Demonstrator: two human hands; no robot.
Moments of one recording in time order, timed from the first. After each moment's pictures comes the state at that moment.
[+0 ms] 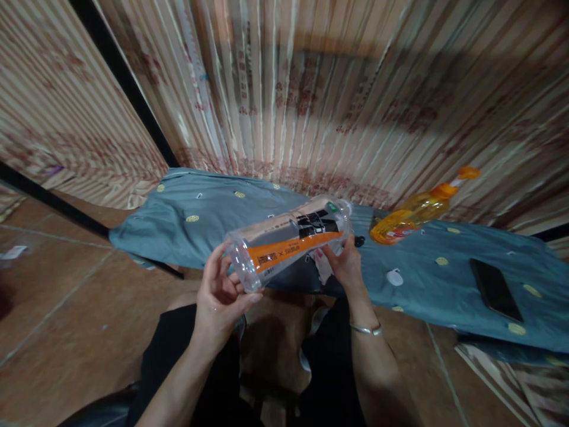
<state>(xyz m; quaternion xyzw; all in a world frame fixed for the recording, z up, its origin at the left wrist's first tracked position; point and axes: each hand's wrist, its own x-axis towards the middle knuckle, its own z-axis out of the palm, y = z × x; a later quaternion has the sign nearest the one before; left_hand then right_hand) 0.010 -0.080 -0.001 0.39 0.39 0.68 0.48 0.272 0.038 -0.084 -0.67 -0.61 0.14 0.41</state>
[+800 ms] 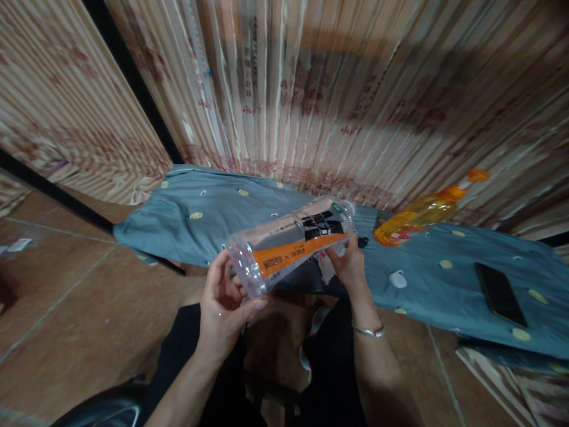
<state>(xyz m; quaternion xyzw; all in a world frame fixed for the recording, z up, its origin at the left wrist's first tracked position) 0.019 -0.089 0.001 0.38 0.40 0.70 0.45 0.272 0.036 -0.085 -0.65 -0.63 0.13 0.41</state>
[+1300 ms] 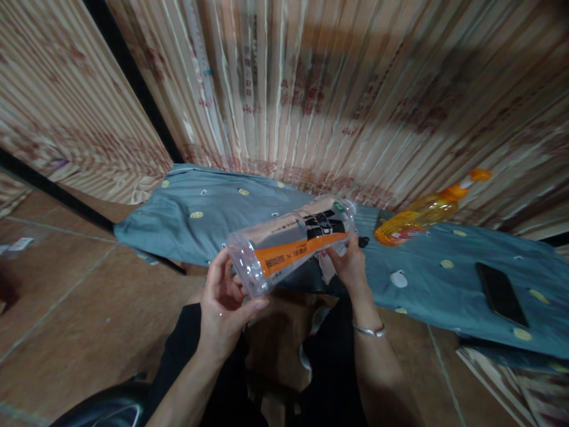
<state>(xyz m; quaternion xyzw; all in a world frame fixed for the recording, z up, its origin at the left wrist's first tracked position) 0.019 -0.090 -0.006 0.37 0.40 0.71 0.45 0.272 0.036 -0.083 -0.65 -0.63 0.14 0.40</state>
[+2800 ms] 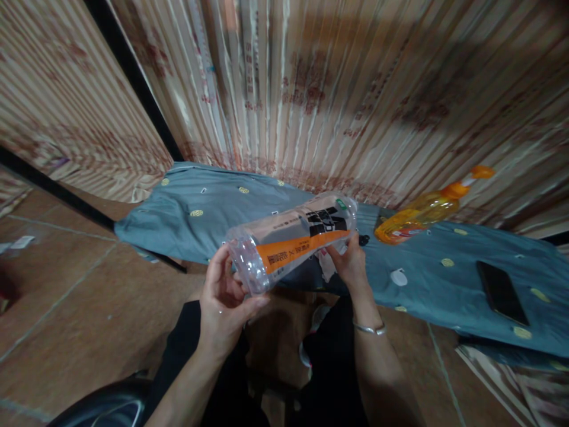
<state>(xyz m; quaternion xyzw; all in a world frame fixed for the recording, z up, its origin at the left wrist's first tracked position) 0.021 -0.088 0.004 0.38 0.38 0.71 0.44 0.273 0.038 -0.086 -0.66 -0.62 0.13 0.41</state>
